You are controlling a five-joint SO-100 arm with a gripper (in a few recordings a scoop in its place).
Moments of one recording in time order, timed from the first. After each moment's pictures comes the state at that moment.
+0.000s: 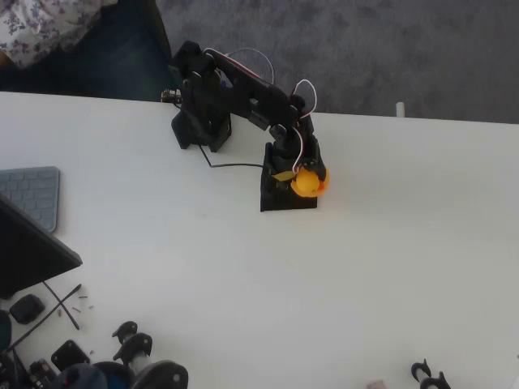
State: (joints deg) arm -60.4 108.7 116.8 57.7 -25.7
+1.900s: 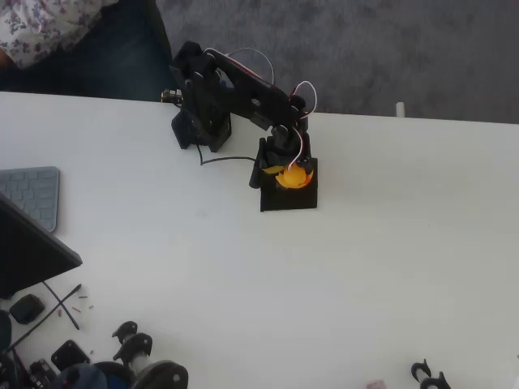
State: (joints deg) arm -64.4 107.8 120.1 64.5 -25.0
